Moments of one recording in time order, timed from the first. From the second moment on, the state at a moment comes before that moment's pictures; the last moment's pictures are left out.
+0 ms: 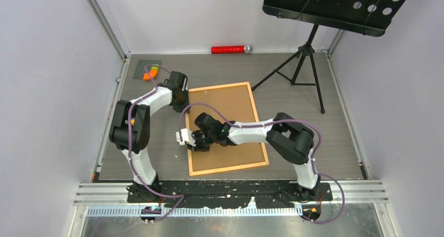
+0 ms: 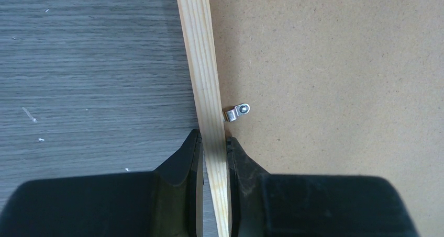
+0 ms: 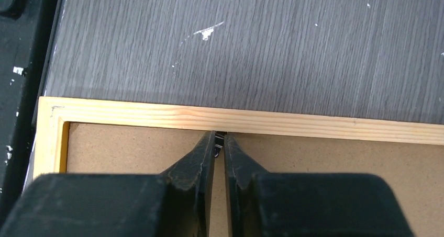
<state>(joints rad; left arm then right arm) -0.26 1.85 1.21 -0.49 0.03 -0.32 1.07 1.99 1.21 0.02 -0.45 -0.57</state>
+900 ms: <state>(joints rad) -0.26 1.80 1.13 -0.41 0.00 -0.42 1.15 1.94 1.07 0.25 -0.06 -0.08</state>
